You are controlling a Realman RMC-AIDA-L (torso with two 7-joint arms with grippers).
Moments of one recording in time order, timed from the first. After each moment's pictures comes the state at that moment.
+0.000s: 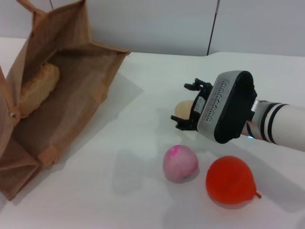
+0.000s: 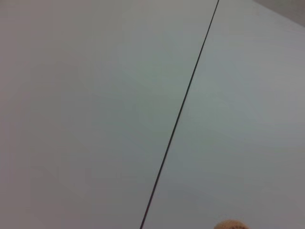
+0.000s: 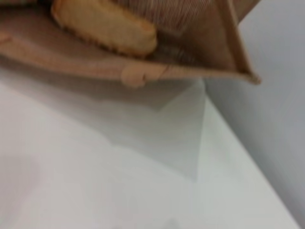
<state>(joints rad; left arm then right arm) -0.47 -2.04 0.04 0.18 -1.87 -1.70 2.24 0.64 1.86 -2.38 -1.06 -2.35 -0.15 2.52</state>
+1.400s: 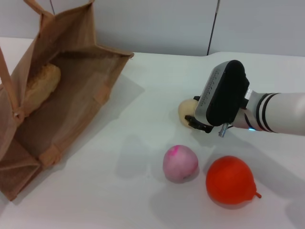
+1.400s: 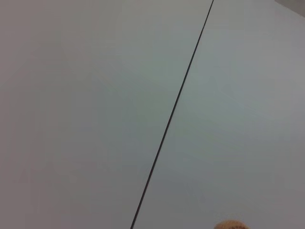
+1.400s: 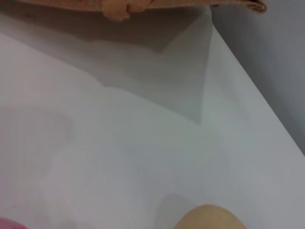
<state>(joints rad) -0.48 -2.04 0.04 0.18 -1.85 -1.67 2.24 0.73 1.92 -2.25 -0.94 -2.35 -0.37 2.52</state>
